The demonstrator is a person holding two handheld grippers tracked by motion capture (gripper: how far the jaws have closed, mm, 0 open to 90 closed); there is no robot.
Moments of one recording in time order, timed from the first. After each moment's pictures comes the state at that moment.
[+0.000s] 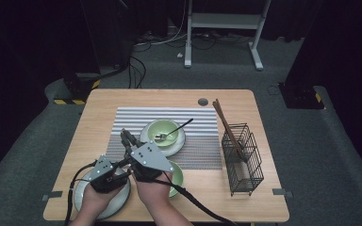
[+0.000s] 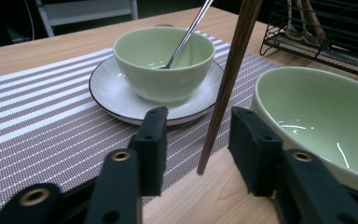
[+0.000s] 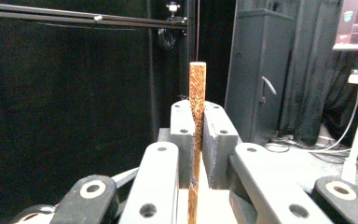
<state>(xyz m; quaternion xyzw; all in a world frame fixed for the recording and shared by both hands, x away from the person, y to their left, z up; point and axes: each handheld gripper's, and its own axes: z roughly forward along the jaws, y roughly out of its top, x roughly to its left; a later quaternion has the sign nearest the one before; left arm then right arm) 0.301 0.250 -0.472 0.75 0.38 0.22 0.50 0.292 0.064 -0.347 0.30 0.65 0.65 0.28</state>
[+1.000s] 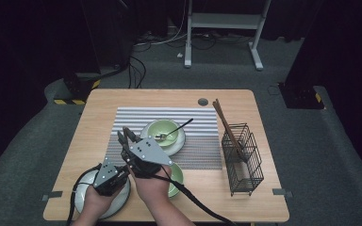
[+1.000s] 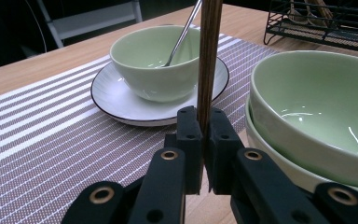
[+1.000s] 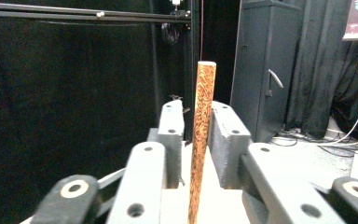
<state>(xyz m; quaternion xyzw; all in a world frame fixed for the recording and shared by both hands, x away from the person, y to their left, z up) 0.295 0.241 -0.477 0.76 0.35 0.26 0.48 0.299 0.068 -0.342 0.31 0.65 0.64 0.26</state>
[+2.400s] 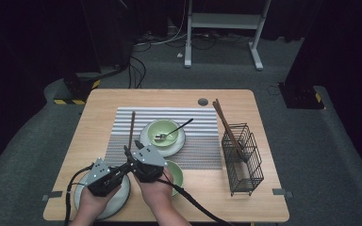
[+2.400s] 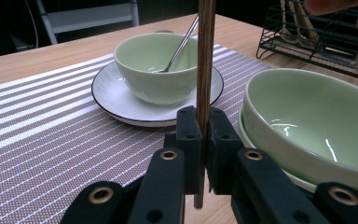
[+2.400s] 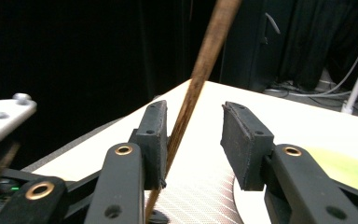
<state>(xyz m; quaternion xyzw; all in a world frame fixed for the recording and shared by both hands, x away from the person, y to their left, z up) 0.288 0.255 -0.468 0.74 0.37 0.23 0.51 0.316 0.071 -0.407 0.35 0.71 0.57 0.24</state>
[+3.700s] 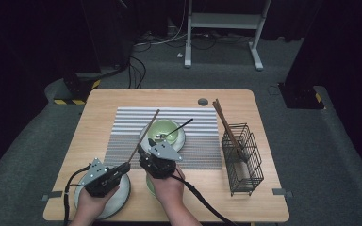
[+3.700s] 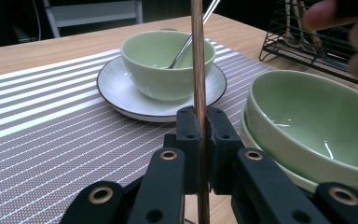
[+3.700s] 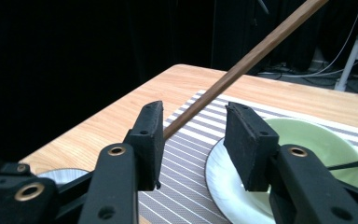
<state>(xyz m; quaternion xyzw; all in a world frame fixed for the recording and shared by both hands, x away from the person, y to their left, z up) 0.288 0.260 -0.469 0.73 0.39 0.23 0.51 0.330 0.040 -0.415 0.38 0.71 0.55 0.23</state>
